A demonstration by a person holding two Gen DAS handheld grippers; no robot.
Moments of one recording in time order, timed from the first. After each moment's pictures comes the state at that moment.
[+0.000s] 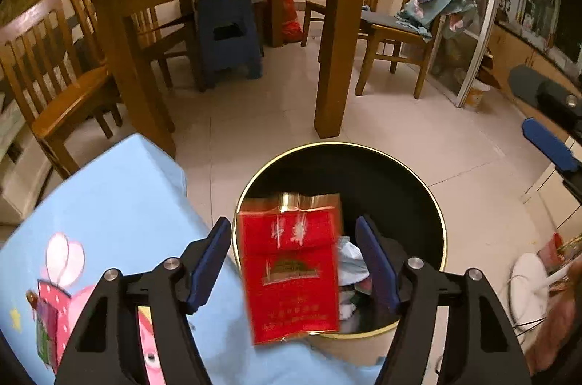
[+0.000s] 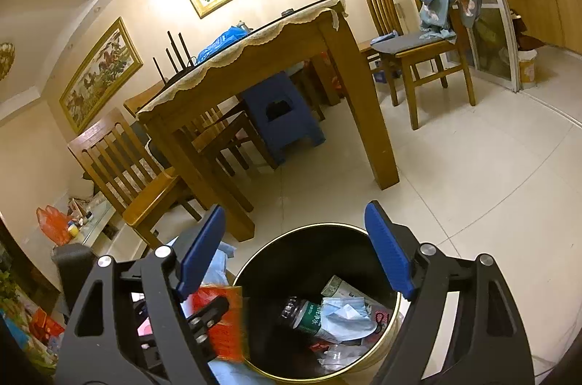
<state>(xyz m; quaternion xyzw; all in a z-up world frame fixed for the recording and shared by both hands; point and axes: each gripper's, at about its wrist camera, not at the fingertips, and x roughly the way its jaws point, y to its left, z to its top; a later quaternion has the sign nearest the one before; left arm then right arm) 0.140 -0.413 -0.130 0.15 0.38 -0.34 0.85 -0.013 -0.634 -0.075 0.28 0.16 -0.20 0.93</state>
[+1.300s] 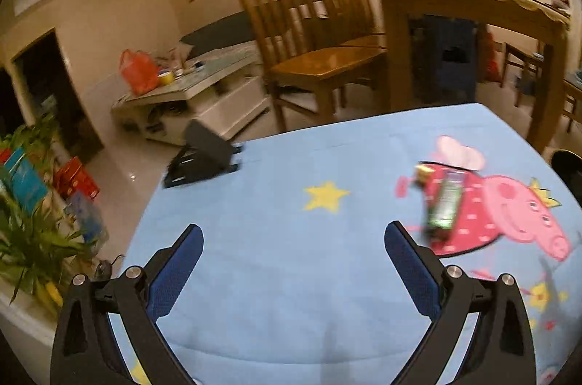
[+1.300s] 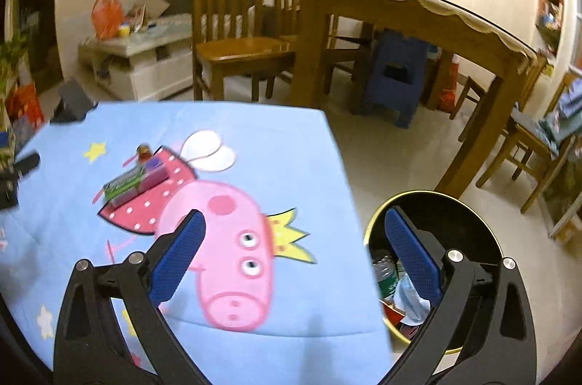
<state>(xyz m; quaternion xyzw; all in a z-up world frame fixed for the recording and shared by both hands) 0.117 -0.031 -0.113 0.11 0.32 0.04 0.94 0.121 -0.345 -0.139 -0.06 0.33 -0.03 0.94</state>
